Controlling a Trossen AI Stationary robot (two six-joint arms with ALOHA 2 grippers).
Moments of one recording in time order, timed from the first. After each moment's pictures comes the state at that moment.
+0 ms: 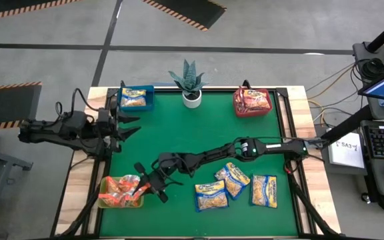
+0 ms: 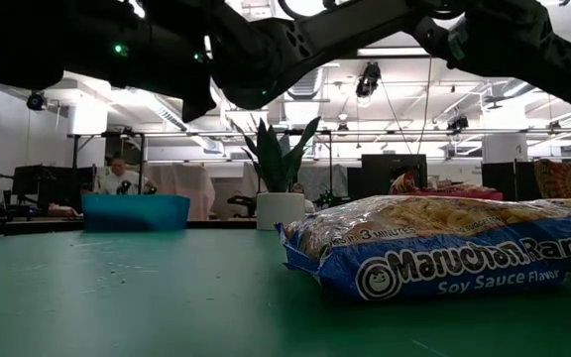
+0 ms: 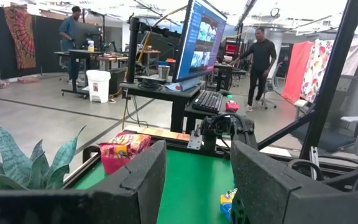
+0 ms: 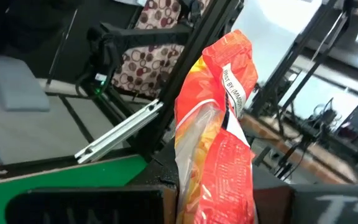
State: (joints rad) left arm -0.13 0.42 0.61 -0.13 -0.31 -0.09; right arm 0.15 2.72 2.30 0.52 -0.60 -0.50
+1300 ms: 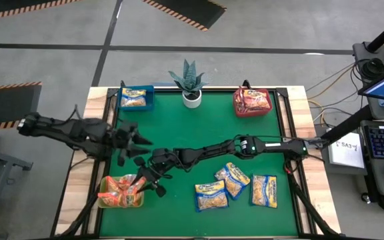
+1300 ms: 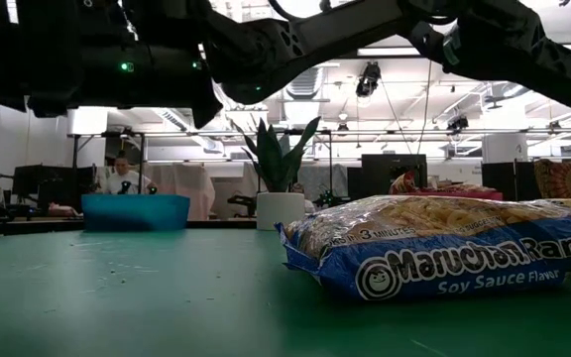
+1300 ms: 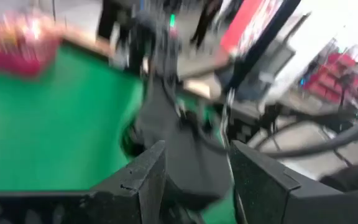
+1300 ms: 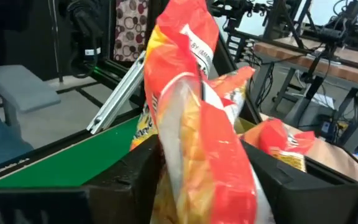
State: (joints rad) left arm -0.21 0.63 0.66 -0.22 -0.06 -0.49; right arm 0.11 2.72 2.35 0.25 -0.55 -0.26
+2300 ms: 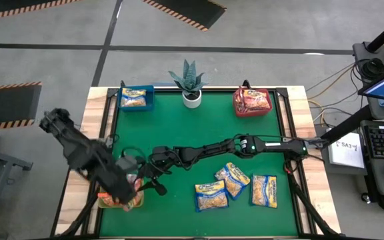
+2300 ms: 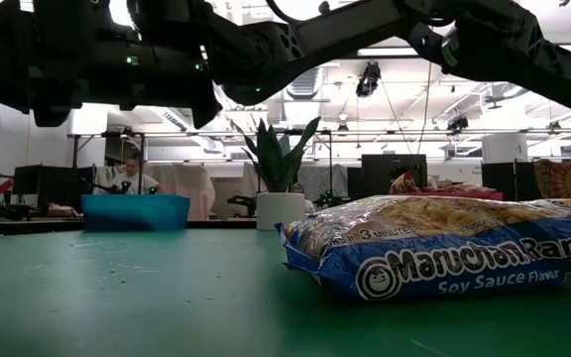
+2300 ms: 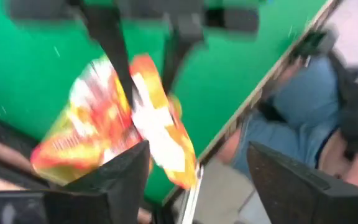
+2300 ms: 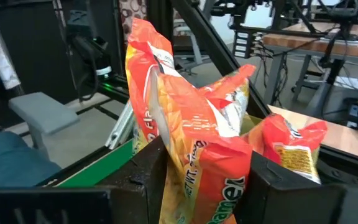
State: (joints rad) left arm -0.71 1.42 1.63 -1.46 -0.01 -1.43; right arm 0.10 2.72 2.35 0.27 -0.60 -0.09
